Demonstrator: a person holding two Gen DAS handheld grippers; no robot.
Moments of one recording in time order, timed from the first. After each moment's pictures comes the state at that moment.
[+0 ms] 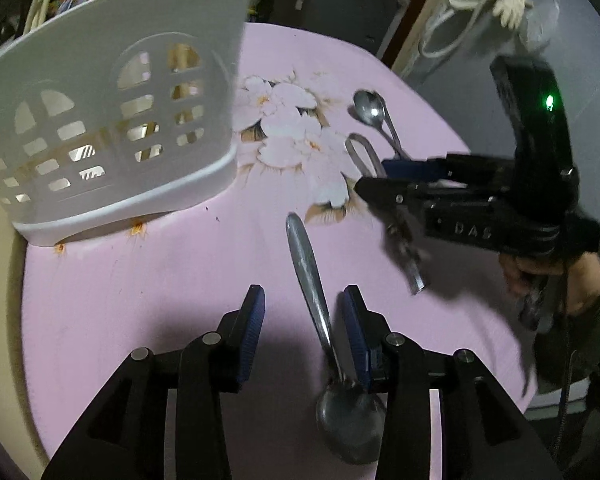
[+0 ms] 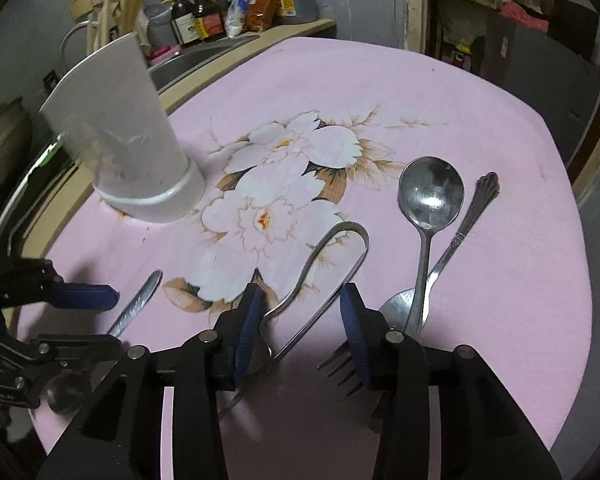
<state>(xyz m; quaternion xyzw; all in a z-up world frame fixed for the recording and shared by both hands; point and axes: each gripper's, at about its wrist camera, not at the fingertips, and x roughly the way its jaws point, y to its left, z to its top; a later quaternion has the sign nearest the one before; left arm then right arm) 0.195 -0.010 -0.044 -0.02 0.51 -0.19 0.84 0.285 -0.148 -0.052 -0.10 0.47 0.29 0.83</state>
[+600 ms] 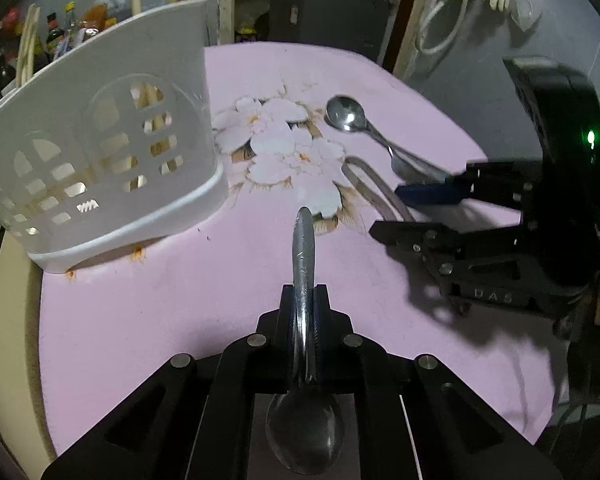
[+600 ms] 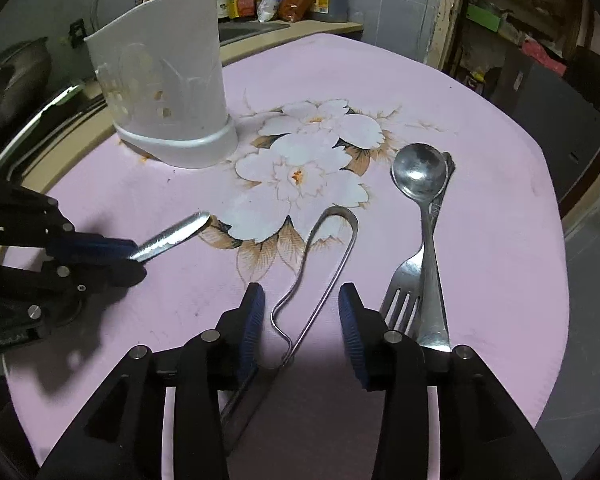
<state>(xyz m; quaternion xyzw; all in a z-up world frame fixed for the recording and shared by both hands) 0.185 -0.028 -0.047 0.02 0.47 -0.16 0.87 0.250 -0.143 -0.051 -0.17 0.45 0.29 0.83</state>
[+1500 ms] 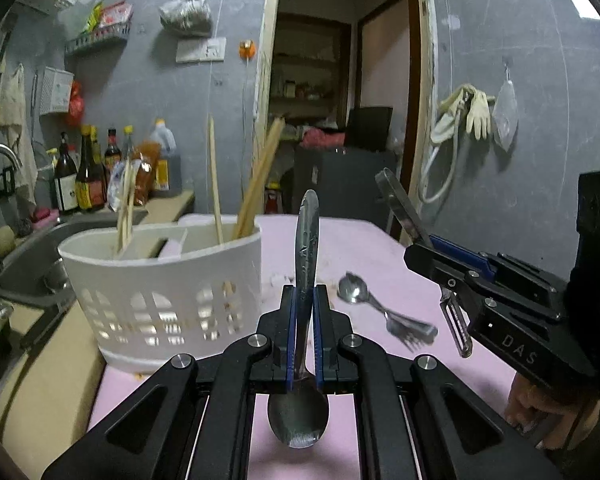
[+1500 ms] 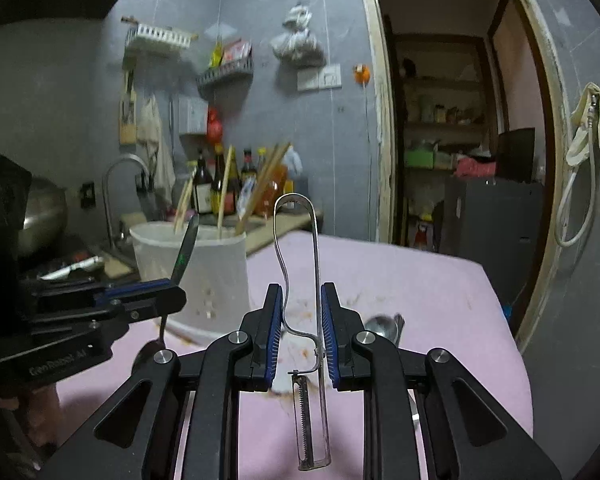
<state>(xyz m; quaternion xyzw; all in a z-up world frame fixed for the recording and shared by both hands) 0.139 -0.015 0.018 -0.01 0.19 -0.13 0.97 0.176 -0.156 0.023 -0.02 0.12 0.26 0.96</state>
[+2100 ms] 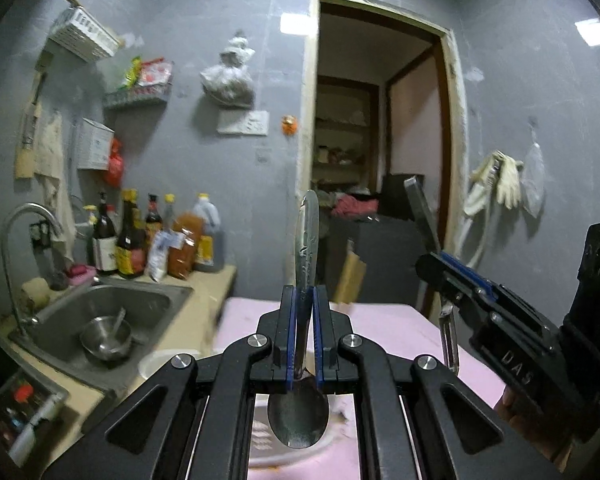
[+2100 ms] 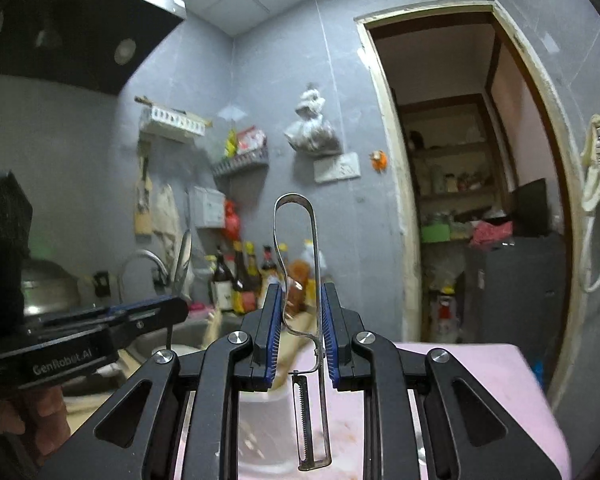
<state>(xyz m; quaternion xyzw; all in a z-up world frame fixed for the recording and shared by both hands) 0.151 0.061 0.098 -0.03 0.08 -0.06 0.99 0.195 -0.114 0.082 0.06 -0.02 0.30 0.95</state>
